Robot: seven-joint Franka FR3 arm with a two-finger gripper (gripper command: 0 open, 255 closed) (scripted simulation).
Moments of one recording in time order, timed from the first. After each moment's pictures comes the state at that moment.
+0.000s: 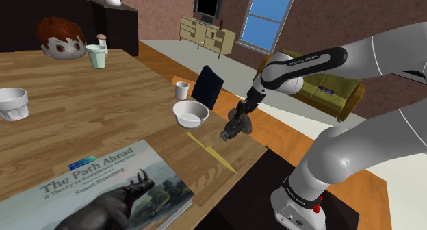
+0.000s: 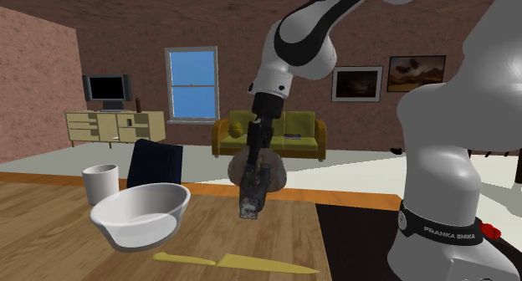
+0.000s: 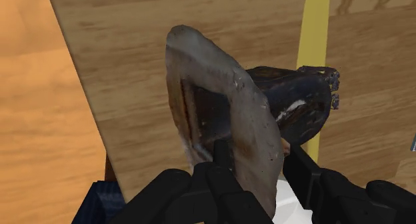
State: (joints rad) arm 0.04 -0.53 -0.32 -2.81 0.14 2.44 -0.22
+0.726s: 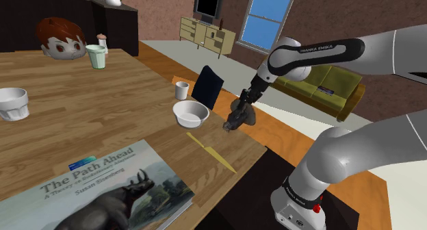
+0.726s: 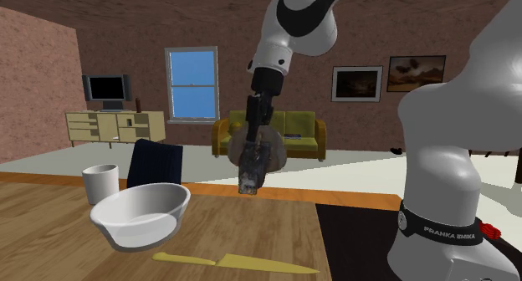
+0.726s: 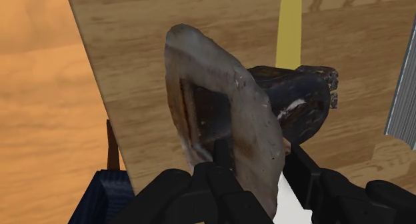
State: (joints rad) arm 0.01 -0.62 -0.28 -2.72 0.11 2.26 -0.16
